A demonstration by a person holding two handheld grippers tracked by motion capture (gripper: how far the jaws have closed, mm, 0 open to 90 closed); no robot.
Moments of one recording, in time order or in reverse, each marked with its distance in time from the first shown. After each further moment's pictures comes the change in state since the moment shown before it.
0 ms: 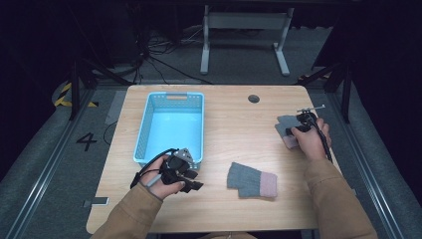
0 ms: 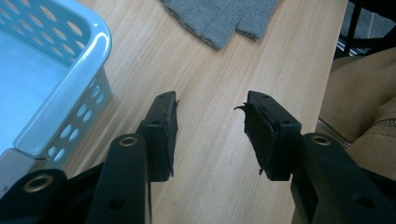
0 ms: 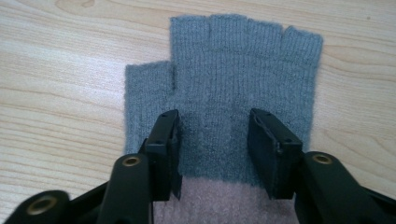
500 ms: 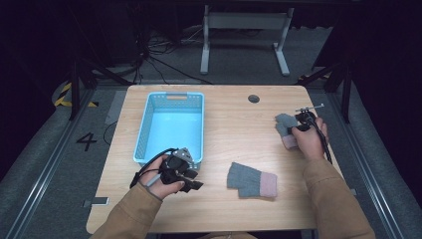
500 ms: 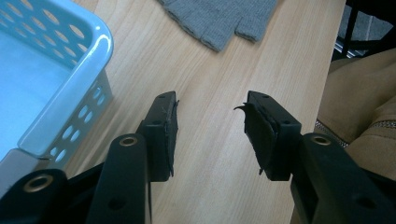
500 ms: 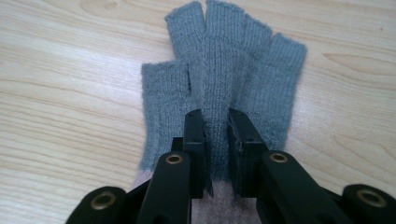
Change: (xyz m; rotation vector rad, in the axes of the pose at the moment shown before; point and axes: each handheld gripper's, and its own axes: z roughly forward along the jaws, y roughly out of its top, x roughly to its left) left arm 0.000 0.000 -0.002 -0.009 -0.003 -0.001; right arm 0.004 0.002 -0.005 -0.001 0.031 -0.035
